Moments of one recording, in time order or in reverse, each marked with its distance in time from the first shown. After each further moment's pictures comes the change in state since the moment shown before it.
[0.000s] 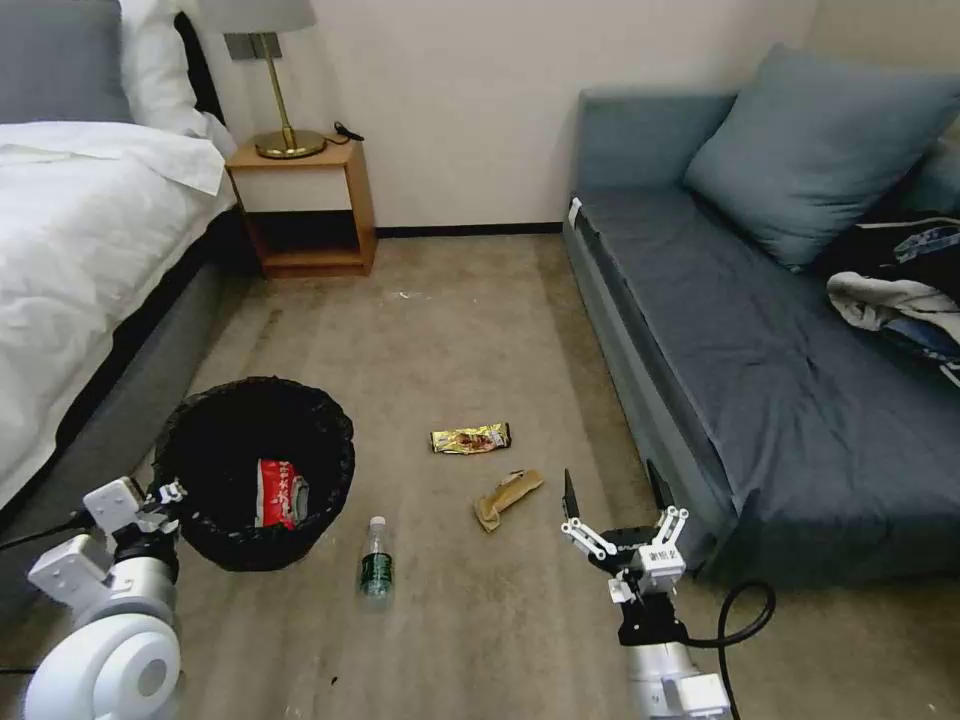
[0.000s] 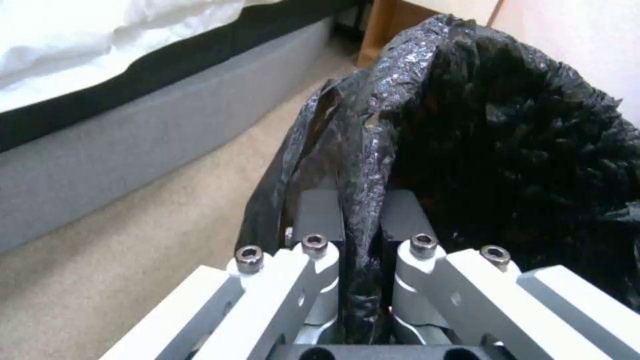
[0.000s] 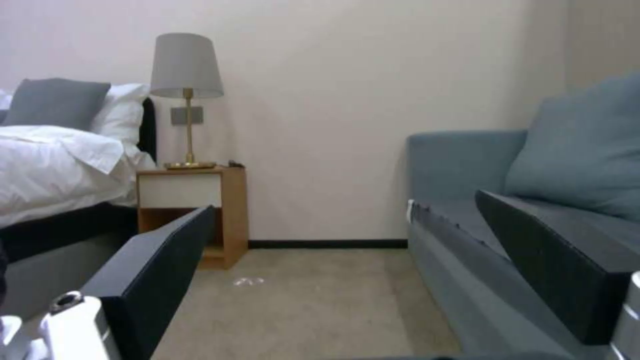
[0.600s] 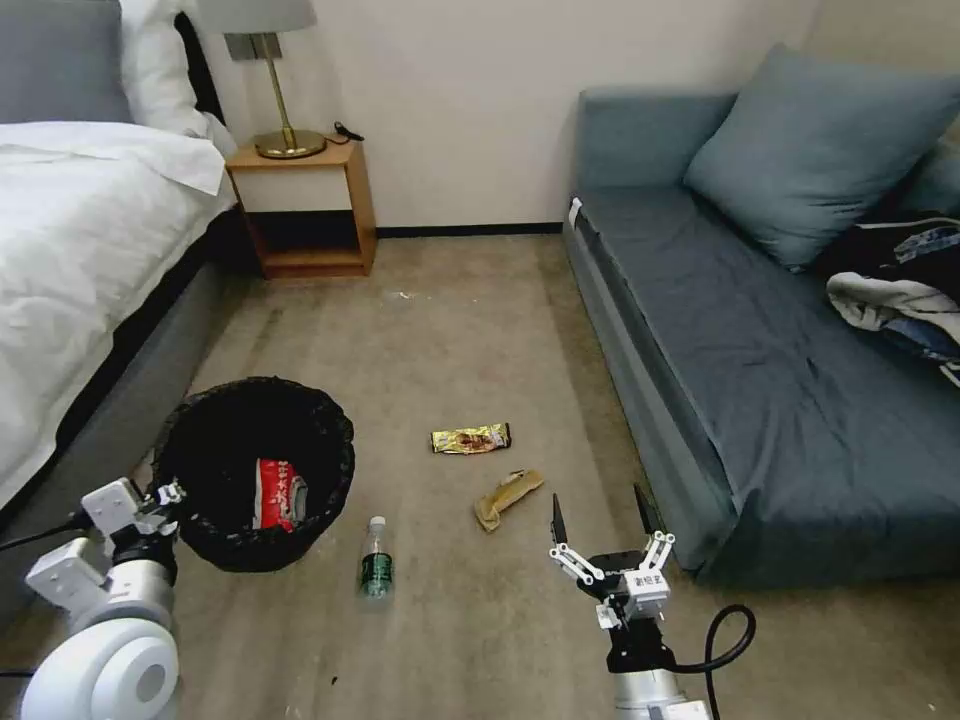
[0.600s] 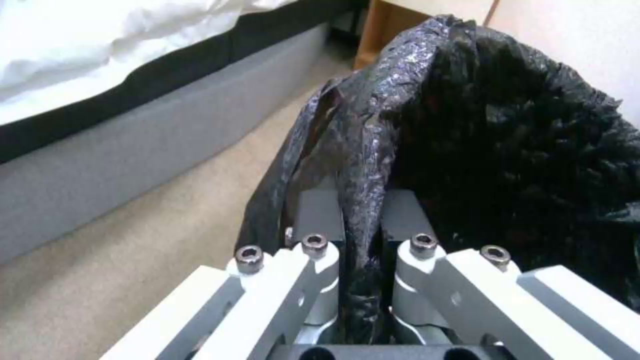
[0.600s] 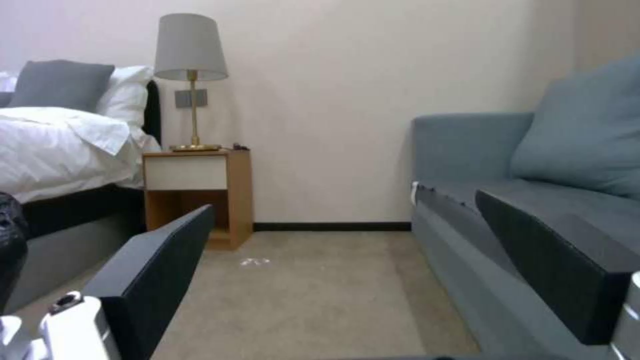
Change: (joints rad) left arm 0.007 0.016 -0.005 -0.006 -0.002 -0.006 0.005; right arm -0.022 0.024 -0.014 -0.030 -0.024 0.008 -0.009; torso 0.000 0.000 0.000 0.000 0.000
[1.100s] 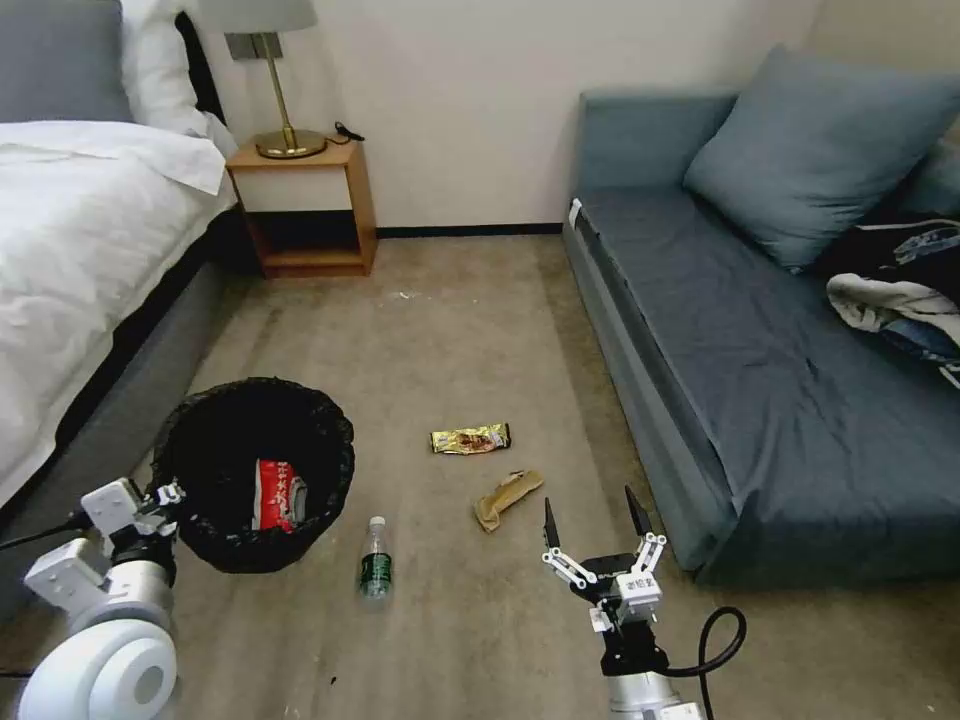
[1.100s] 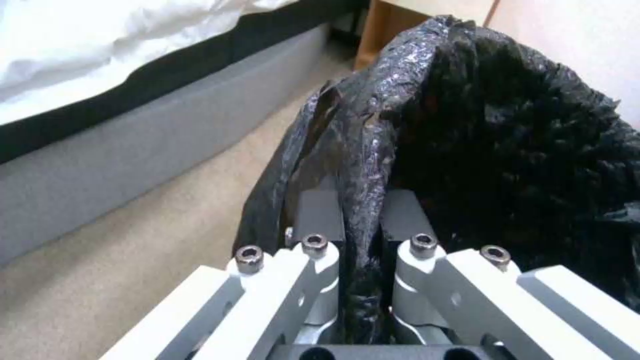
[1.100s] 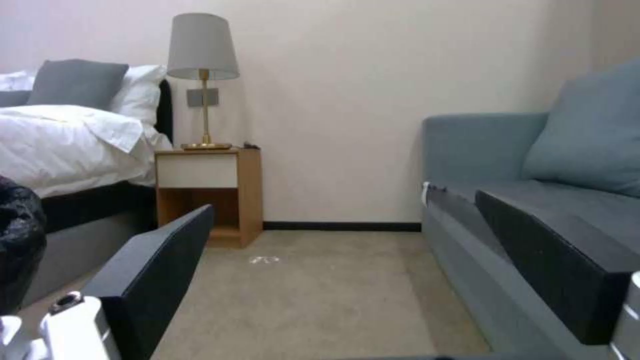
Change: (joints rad) left arm 0.007 0.004 -0.002 -0.001 0.001 -0.006 0.000; right arm 0.010 0.006 -0.015 -0.025 -0.004 0.018 -0.018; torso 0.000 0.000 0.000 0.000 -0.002
